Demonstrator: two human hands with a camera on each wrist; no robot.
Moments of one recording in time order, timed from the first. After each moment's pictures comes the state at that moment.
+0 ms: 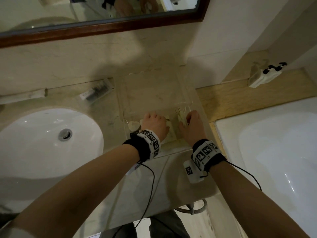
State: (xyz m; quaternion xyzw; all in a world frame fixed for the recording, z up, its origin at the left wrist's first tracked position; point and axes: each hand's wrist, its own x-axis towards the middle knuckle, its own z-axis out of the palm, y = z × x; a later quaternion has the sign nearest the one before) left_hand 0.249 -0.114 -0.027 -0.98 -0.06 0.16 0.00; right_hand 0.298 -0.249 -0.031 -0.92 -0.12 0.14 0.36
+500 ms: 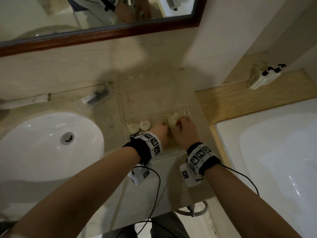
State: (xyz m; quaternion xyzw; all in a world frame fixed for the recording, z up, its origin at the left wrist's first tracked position) left_hand 0.249 -0.128 -0.007 -0.93 -0.09 0.29 -0.22; right_hand 0.288 -0.242 -0.028 -0.92 -0.19 0.17 0.30
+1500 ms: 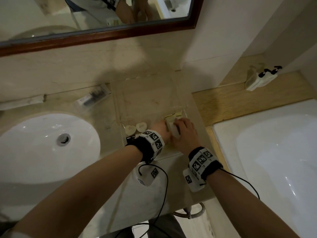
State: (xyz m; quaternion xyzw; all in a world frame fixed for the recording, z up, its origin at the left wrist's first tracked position) left_hand 0.261 -0.142 0.024 -0.88 -0.19 0.28 -0.32; right_hand 0.289 -0.260 -0.041 -0.93 -0.23 0.17 0.24
